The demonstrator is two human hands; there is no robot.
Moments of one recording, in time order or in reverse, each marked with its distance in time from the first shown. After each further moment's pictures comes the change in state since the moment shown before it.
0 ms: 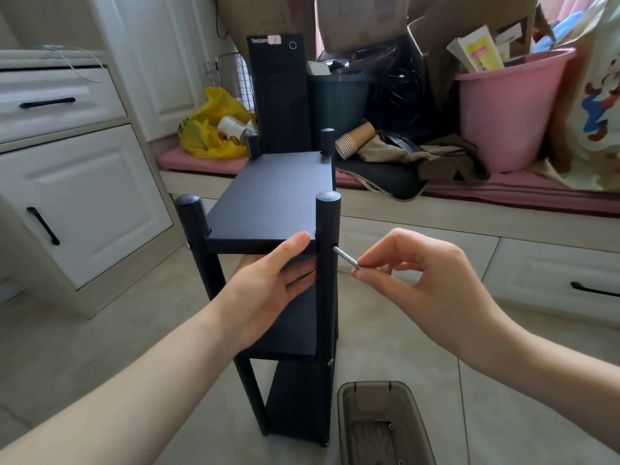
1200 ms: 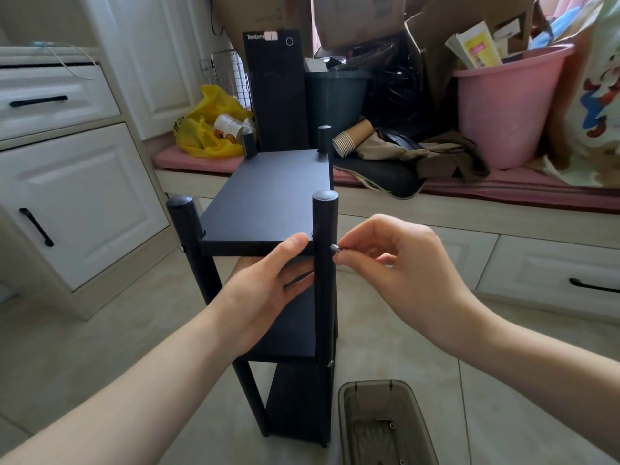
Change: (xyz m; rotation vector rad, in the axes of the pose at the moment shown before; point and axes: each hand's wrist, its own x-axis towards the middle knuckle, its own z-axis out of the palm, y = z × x) left_hand 0.002 -0.004 -0.010 0.059 -0.026 0.042; right_hand 0.020 -0.006 0.021 0.084 0.050 0.051
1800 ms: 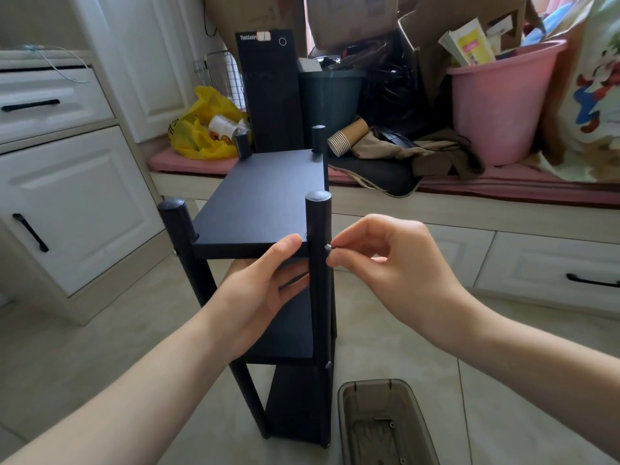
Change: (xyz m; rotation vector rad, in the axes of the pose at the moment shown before) left_hand -0.001 0.001 -0.001 -0.001 -0.035 0.023; right_hand 0.002 -0.003 0.001 0.108 -0.011 0.042
